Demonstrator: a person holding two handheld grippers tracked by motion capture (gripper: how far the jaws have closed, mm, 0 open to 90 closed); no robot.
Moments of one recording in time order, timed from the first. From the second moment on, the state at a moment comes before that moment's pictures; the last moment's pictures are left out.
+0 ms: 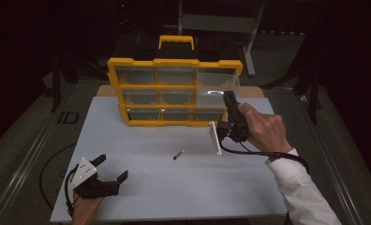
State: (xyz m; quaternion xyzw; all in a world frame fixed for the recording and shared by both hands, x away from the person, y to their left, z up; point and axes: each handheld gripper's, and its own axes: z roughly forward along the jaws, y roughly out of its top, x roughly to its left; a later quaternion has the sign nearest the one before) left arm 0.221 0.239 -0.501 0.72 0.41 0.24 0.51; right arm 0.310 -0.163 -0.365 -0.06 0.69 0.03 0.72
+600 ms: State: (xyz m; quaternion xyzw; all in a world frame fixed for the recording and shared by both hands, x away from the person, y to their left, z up) left arm 0.221 0.238 -0.501 0.72 0.41 0.24 0.51; right arm 0.311 -0.167 -0.365 -0.05 0.69 0.04 0.72
